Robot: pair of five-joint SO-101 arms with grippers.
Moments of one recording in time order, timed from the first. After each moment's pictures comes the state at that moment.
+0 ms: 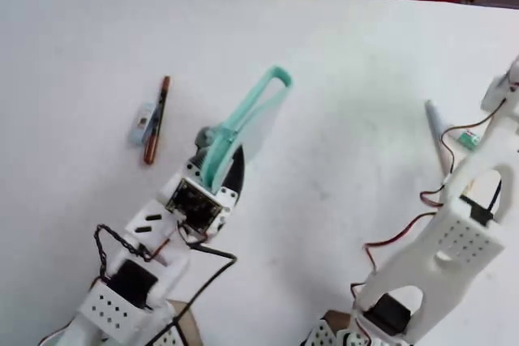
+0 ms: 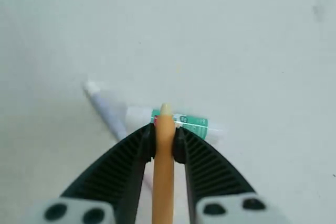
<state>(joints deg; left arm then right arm) 27.3 -88.7 92.7 16.8 -12.3 32.1 33.9 -47.3 80.3 9.6</state>
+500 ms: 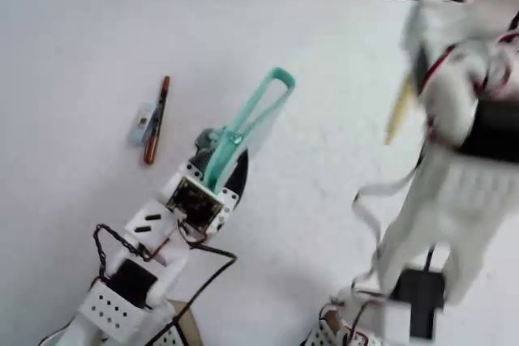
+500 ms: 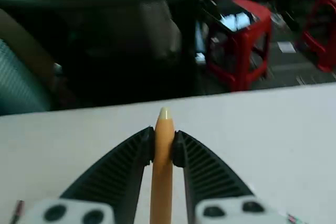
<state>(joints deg) 26.9 -88.7 92.6 18.3 -12.4 1.2 -11.2 -47.4 84.7 -3.5</state>
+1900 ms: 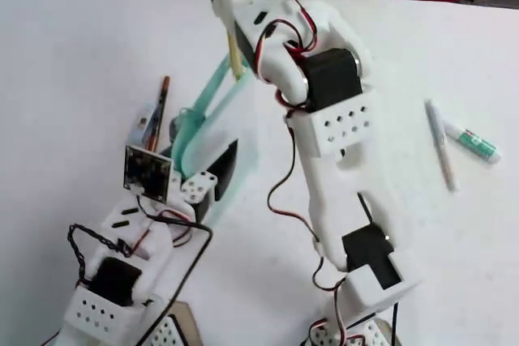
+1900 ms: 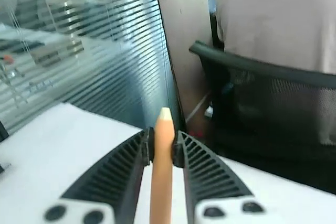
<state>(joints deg) 19.0 -88.7 83.7 29.8 4.3 -28.2 7.0 -46.9 58.7 -4.5</state>
